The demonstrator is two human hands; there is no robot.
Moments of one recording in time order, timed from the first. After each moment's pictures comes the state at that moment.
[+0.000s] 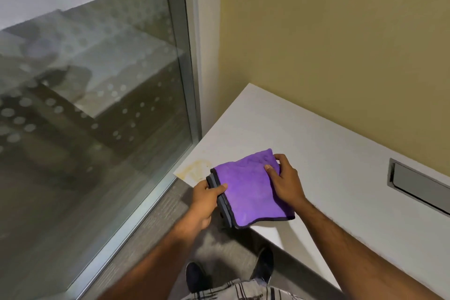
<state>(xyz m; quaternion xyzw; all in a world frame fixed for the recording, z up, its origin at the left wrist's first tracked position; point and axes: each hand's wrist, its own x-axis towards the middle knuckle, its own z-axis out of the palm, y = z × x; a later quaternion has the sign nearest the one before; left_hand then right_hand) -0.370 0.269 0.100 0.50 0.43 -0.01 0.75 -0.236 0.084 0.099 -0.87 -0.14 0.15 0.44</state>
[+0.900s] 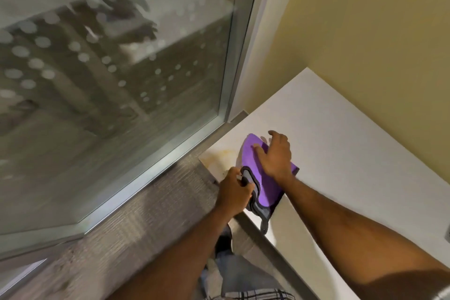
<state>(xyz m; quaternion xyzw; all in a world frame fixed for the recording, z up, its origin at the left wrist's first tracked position) -0.333 0.305 0.042 0.63 0.46 -0.04 0.62 -0.182 0.254 0.023 -0.94 -0.22 0.15 0.22</state>
